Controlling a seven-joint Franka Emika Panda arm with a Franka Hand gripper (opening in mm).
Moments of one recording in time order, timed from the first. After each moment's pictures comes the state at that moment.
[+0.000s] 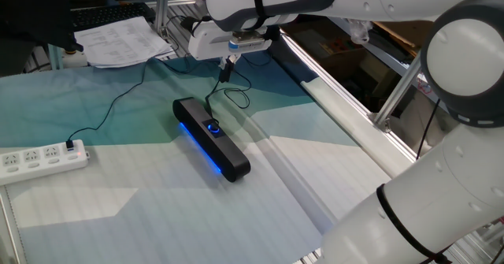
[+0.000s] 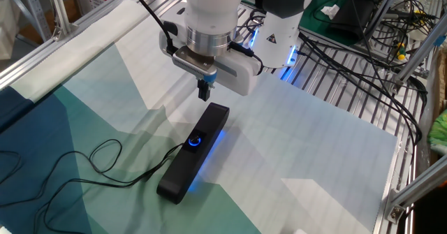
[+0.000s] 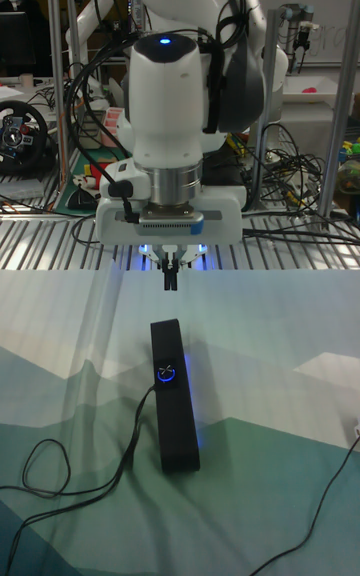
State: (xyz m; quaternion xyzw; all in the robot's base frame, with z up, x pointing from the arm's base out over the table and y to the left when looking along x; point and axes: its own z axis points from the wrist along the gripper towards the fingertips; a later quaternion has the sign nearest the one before) arm 0.499 0.000 0.299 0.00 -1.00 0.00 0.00
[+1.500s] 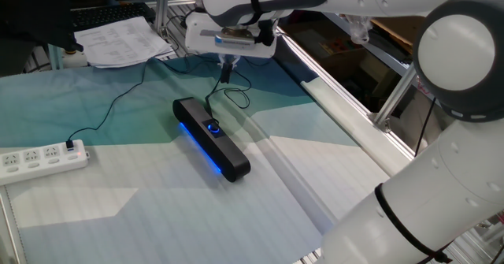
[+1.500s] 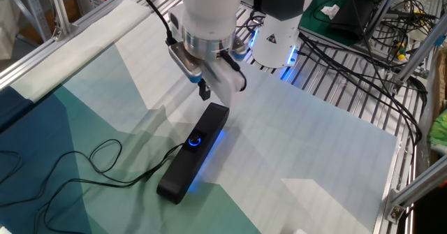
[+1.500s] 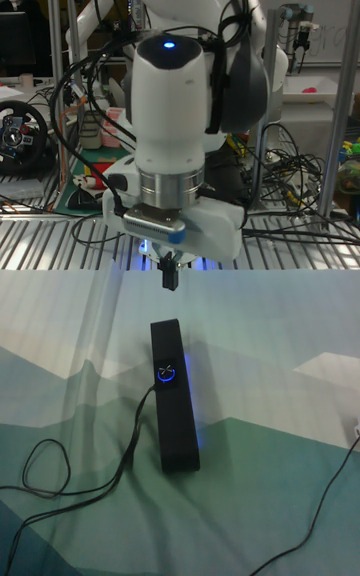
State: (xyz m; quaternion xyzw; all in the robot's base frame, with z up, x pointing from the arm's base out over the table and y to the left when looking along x) arm 0.499 0.000 0.298 -0.24 -0.97 0.01 0.03
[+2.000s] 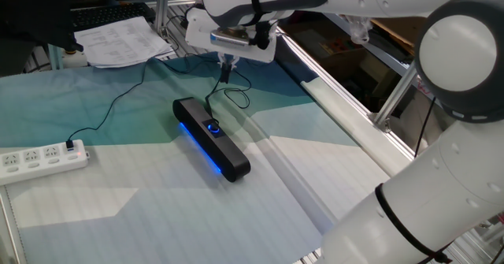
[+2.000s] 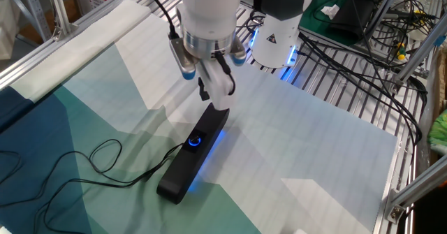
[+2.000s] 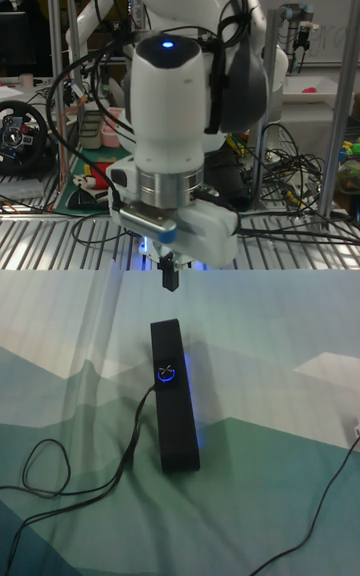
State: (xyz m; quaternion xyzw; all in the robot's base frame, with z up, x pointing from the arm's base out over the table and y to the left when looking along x) arm 0.499 0.000 0.297 -0.33 -0.94 0.01 0.02
